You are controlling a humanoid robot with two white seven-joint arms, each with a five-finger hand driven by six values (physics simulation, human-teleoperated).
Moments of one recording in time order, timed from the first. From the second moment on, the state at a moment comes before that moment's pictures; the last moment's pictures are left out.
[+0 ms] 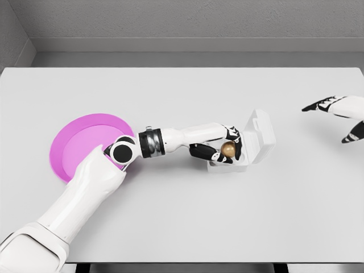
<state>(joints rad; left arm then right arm) -0.59 0.10 -0.66 -1.11 -0.11 -0.61 -0.61 -0.67 -1.03 0.70 -1.18 0.20 -0.61 0.52</state>
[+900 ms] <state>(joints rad) -0.59 0.11 -0.65 -1.11 -0.12 -0.61 -0.61 -0.67 -1.03 0.70 -1.18 0.20 -0.61 0.52</state>
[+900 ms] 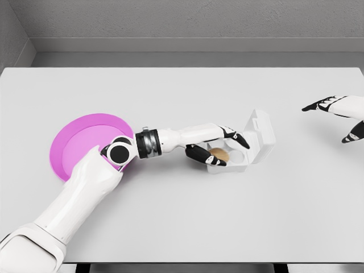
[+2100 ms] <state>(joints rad) -0.60 0.41 -0.66 -1.36 0.14 -0.61 -0.61 -0.57 -0.93 0.66 -1.17 0.20 -0.61 0.55</state>
